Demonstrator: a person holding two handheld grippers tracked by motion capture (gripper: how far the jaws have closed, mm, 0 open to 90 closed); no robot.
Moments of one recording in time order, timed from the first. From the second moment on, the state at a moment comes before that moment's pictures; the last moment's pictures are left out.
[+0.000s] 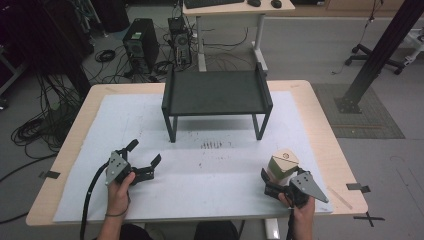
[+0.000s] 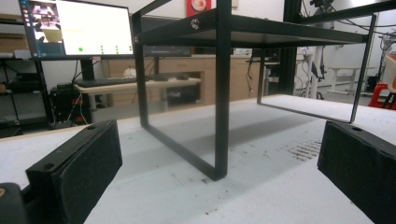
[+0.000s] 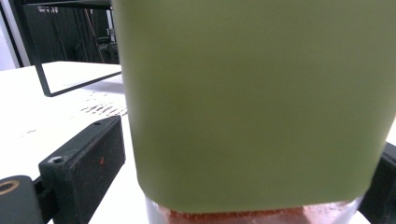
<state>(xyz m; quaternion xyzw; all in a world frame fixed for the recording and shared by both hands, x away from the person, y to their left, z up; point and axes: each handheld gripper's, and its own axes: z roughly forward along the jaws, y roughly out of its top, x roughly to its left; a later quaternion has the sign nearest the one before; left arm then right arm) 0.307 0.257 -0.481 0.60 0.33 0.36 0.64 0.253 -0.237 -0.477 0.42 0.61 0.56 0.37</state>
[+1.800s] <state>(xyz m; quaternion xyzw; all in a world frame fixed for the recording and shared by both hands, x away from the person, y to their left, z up) 0.307 0.257 -0.481 0.60 0.33 0.36 0.64 0.251 -0.239 -0.478 0.42 0.60 0.58 0.37</state>
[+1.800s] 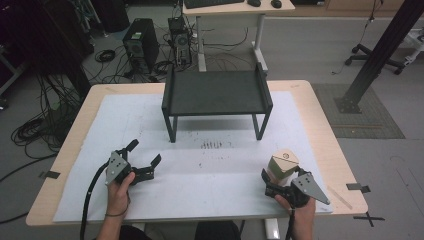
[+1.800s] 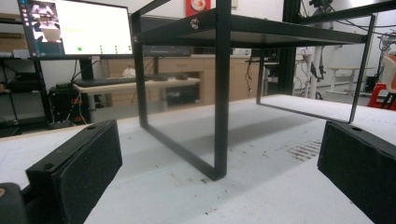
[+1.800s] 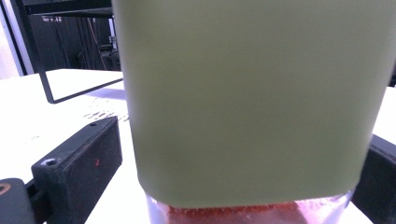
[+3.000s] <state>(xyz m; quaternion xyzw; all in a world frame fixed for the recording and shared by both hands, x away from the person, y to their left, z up) 0.307 0.257 -0.481 0.60 0.33 0.36 0.64 0.252 -0.240 -0.478 0.42 0.60 0.58 0.36</state>
